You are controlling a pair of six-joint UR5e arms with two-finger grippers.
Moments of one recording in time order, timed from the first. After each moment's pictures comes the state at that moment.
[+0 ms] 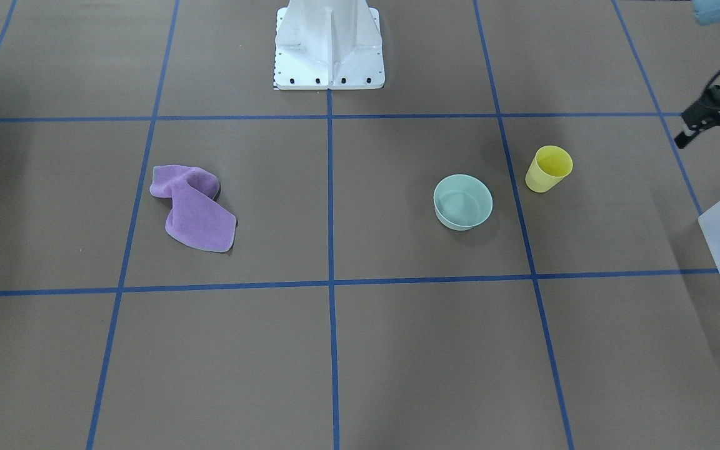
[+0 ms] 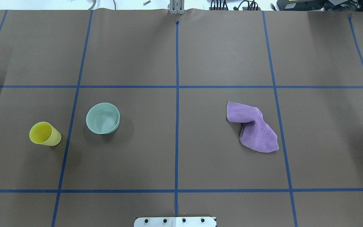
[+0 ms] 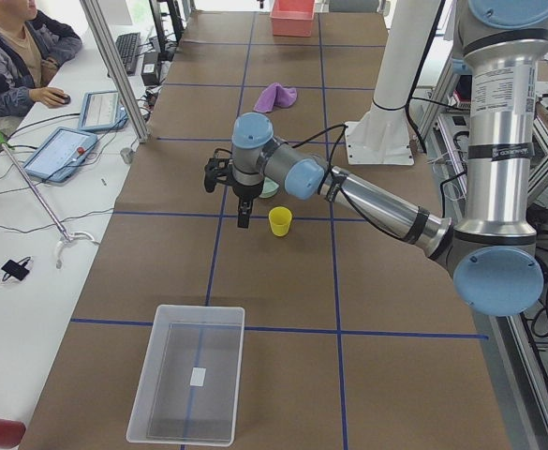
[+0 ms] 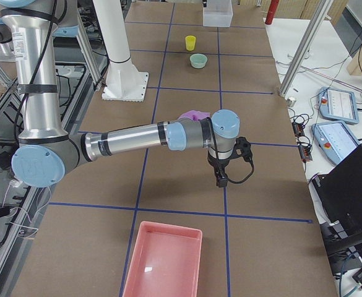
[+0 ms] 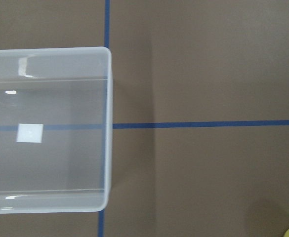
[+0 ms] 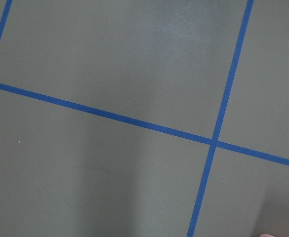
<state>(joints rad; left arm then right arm) -1.20 -1.54 -2.08 -1.68 -2.30 -0.60 1.50 -1.53 1.75 -1.64 2.37 -0.10</state>
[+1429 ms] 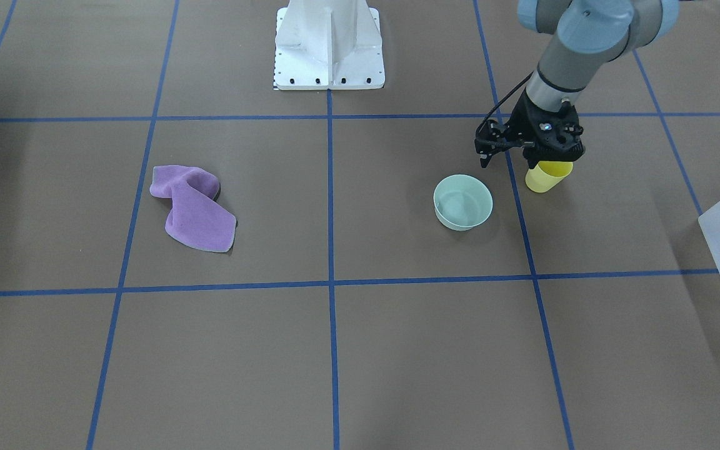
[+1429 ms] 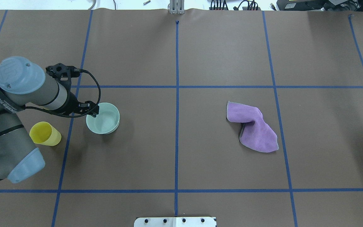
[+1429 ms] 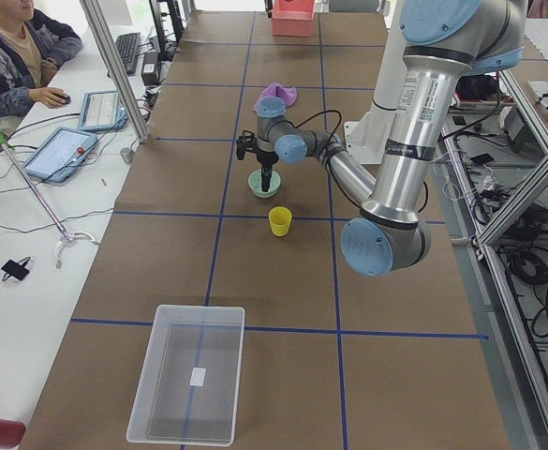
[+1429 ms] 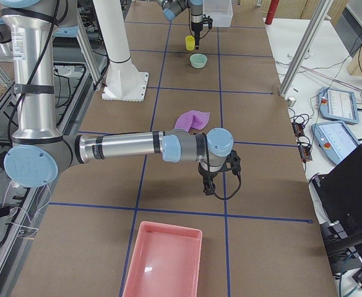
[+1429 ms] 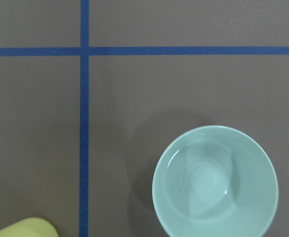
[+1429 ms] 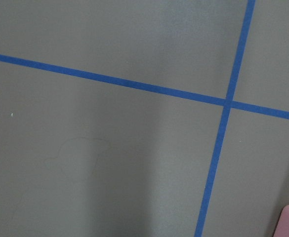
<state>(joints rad) -0.69 -1.85 -1.88 -1.71 -1.96 -1.07 1.45 -1.58 1.70 -1.65 2.45 -0.10</state>
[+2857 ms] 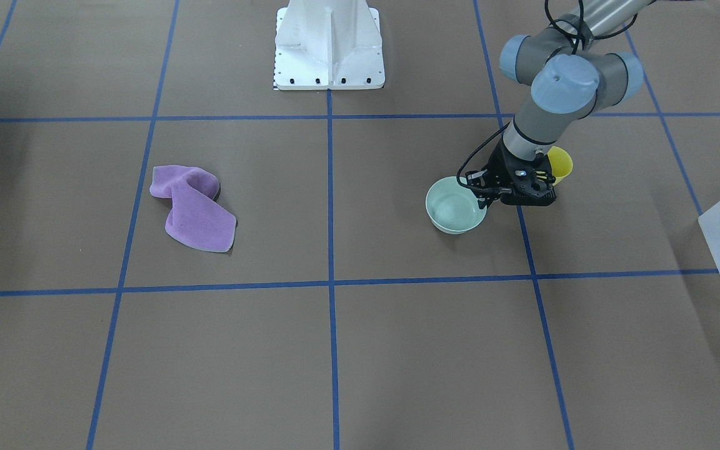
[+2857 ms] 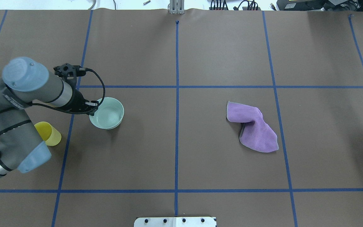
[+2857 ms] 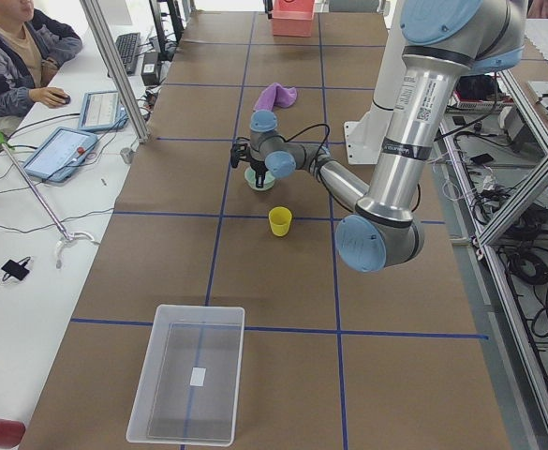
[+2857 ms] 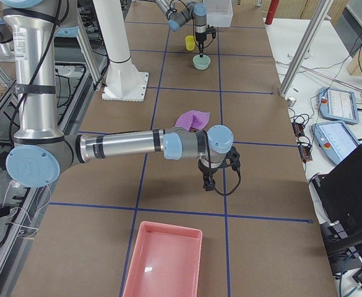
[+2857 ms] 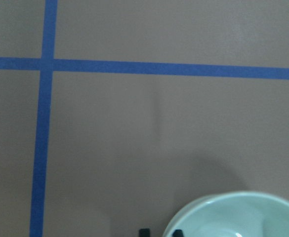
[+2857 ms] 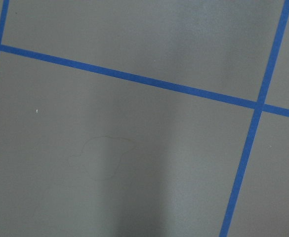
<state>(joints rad) -0.74 -1.85 -1.79 -1.90 -2.06 -1.06 1.44 -1.58 1.73 -1.64 2.46 -0.09</state>
